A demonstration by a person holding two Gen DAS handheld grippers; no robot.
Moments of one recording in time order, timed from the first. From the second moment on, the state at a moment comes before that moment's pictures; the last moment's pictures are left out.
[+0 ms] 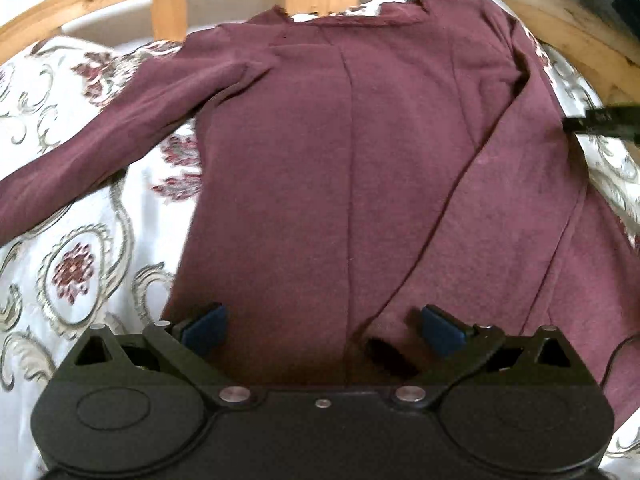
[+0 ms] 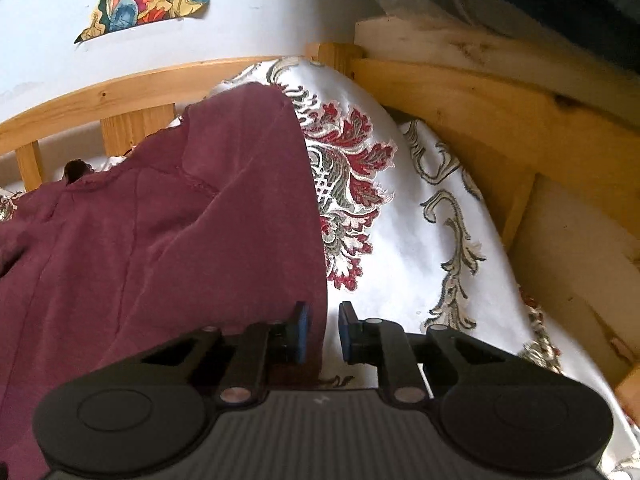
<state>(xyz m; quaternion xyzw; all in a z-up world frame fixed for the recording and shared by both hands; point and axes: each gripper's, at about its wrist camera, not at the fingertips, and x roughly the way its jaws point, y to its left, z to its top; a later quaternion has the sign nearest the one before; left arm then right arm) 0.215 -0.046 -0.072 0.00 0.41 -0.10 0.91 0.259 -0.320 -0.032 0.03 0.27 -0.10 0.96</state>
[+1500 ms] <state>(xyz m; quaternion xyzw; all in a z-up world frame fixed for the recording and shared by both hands) 0.282 0.153 -0.007 0.19 0.50 0.04 0.84 0.095 -0.173 -0.031 0.10 0.26 0.07 0.96</state>
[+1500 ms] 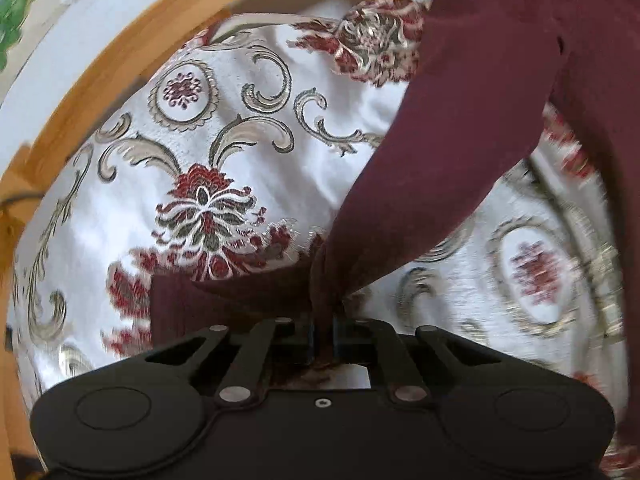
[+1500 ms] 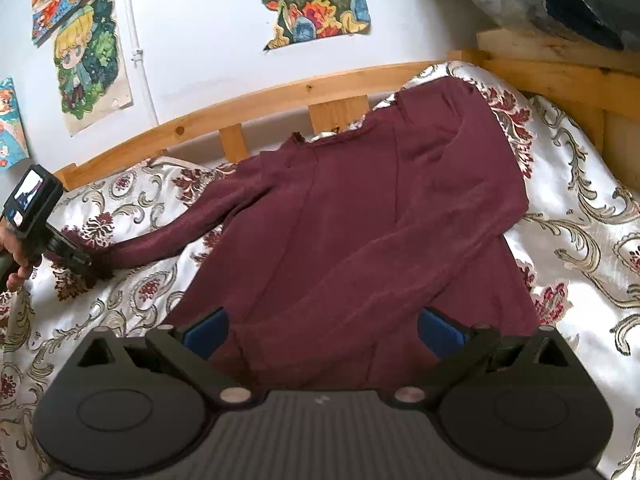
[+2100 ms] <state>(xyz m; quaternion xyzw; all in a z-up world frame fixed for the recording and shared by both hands) 0.224 0.035 0.066 -0.07 0.59 -0.11 0.80 0.078 -0.143 -0.017 0.15 0.21 0.30 0.92</state>
